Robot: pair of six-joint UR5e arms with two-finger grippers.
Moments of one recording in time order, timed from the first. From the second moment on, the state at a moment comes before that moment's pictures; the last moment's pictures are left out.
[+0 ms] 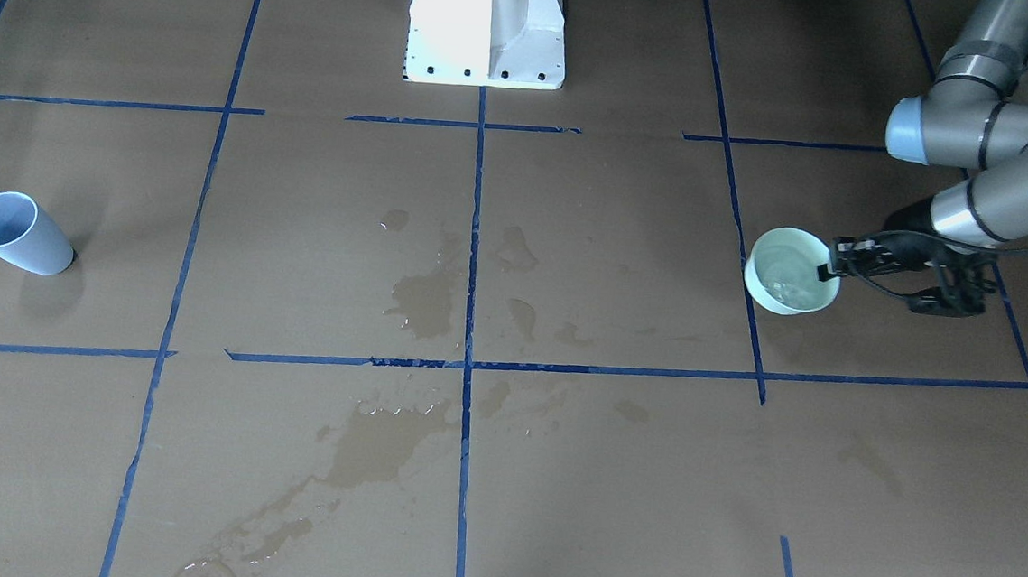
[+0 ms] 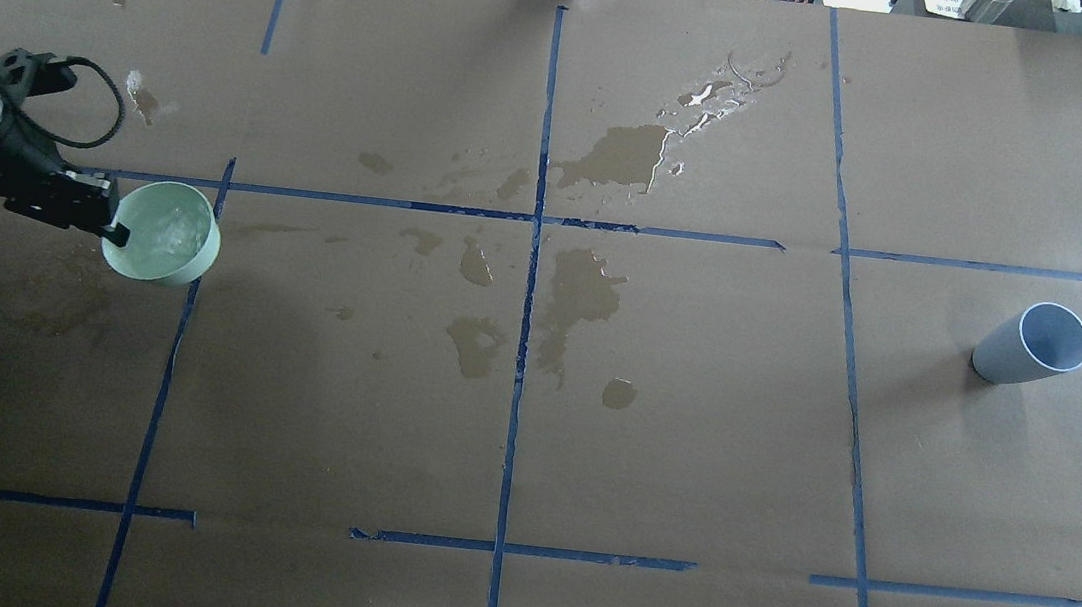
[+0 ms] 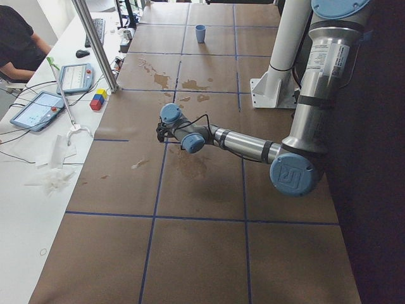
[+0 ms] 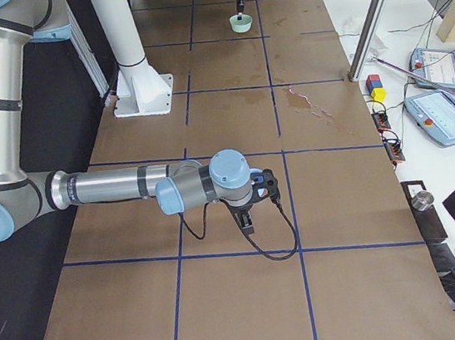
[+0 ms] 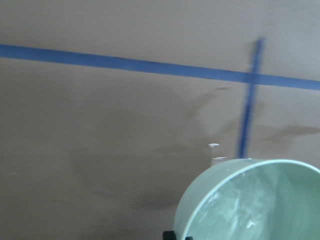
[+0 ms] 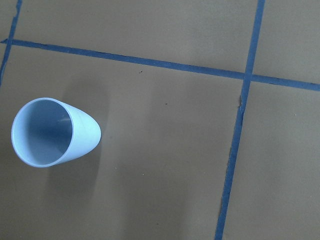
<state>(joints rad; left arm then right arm) -0.97 -1.77 -1.58 -2.11 -2.48 -0.97 1.50 -1.81 1.81 -1.34 2.47 0.03</state>
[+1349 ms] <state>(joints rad) -0.60 -2.27 -1.42 -1.99 -2.16 -1.30 1.45 -1.81 1.81 -1.22 2.47 0.03</state>
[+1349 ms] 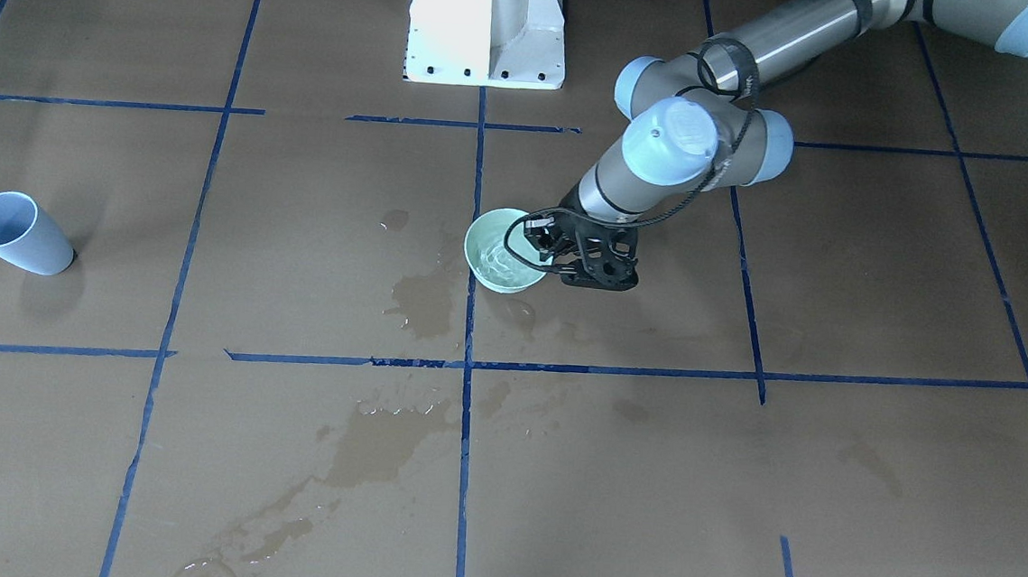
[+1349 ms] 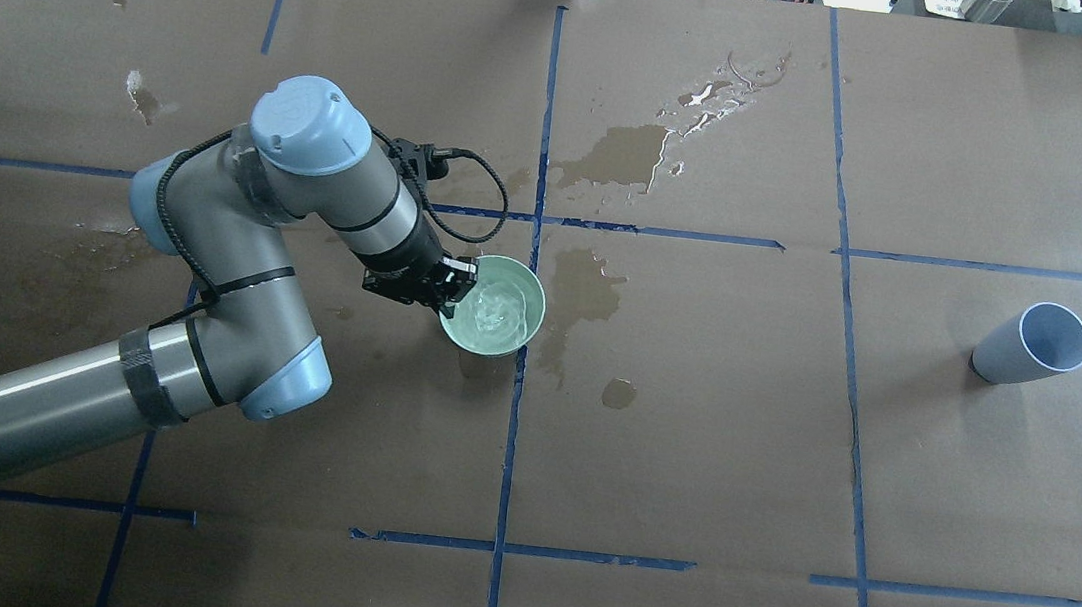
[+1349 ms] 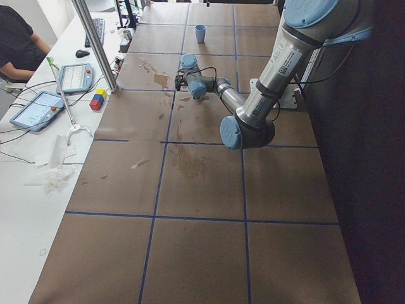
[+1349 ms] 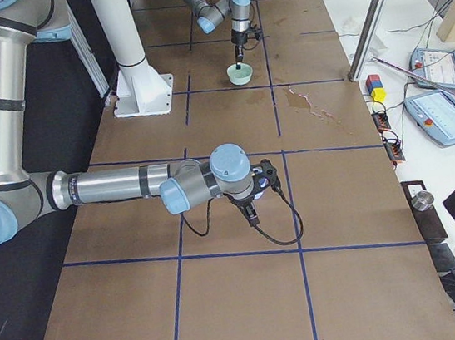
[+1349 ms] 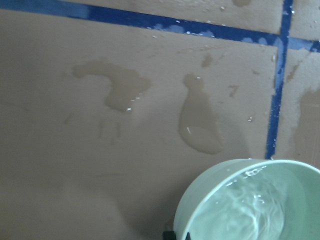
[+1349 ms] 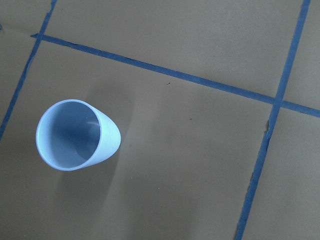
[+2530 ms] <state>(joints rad) -0.59 -2.33 -1.38 -1.99 -2.13 -1.33 1.45 -1.82 1.81 -1.19 2.47 0.03</state>
